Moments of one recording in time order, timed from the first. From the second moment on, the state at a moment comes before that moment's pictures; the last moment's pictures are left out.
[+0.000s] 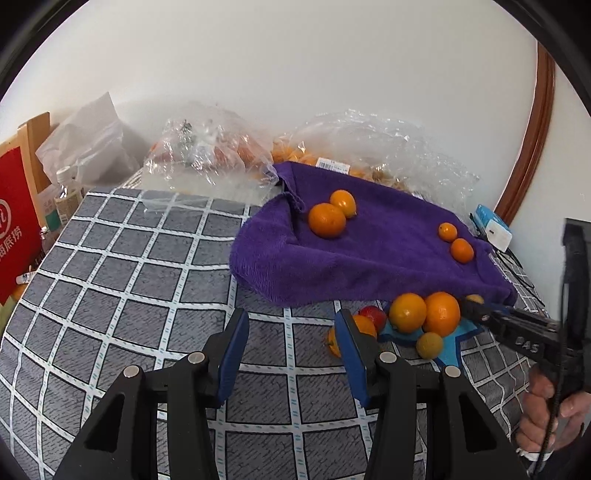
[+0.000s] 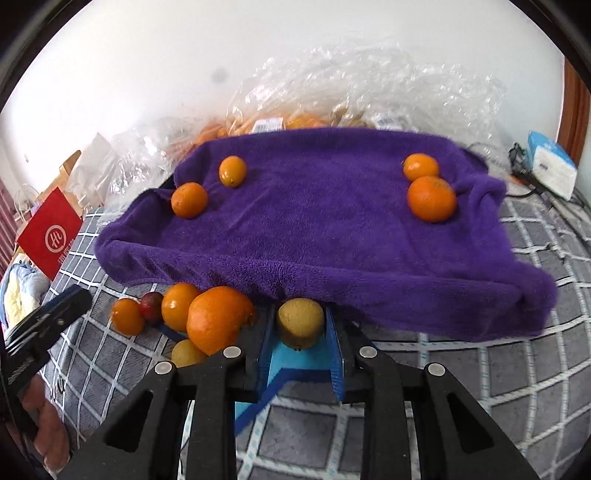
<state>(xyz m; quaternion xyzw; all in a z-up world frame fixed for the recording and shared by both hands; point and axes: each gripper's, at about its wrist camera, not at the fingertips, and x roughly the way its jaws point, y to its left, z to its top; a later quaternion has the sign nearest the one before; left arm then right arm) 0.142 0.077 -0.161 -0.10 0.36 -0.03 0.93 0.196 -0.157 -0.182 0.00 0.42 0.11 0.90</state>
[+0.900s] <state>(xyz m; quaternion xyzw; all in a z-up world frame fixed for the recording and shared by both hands) 0.166 0.025 -0.174 -0.05 0.43 -0.09 0.90 0.155 -0.215 -0.194 -0.01 0.43 0.03 0.90</state>
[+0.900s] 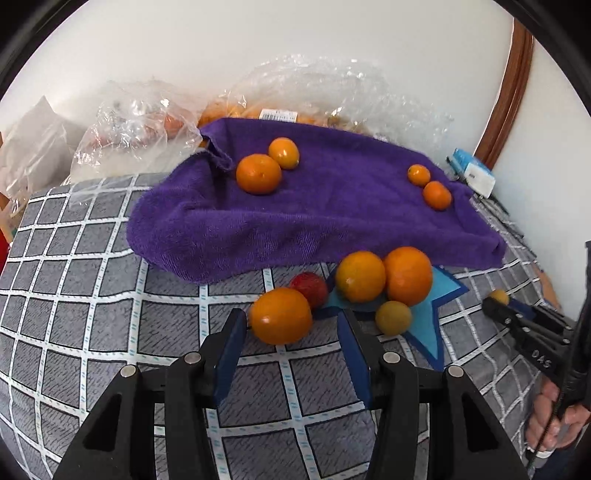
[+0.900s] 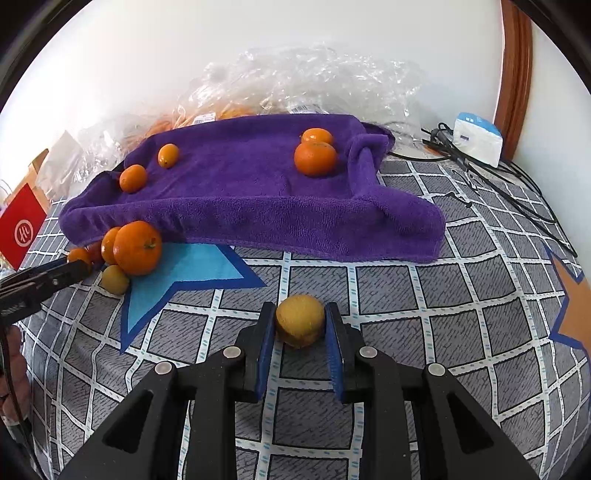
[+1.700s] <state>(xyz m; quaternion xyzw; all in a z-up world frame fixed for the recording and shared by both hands) 0.137 0.025 -0.175 -0.04 0.43 -0.10 0.90 0.156 -0.214 -0.195 -0.01 0.44 0.04 0.90</state>
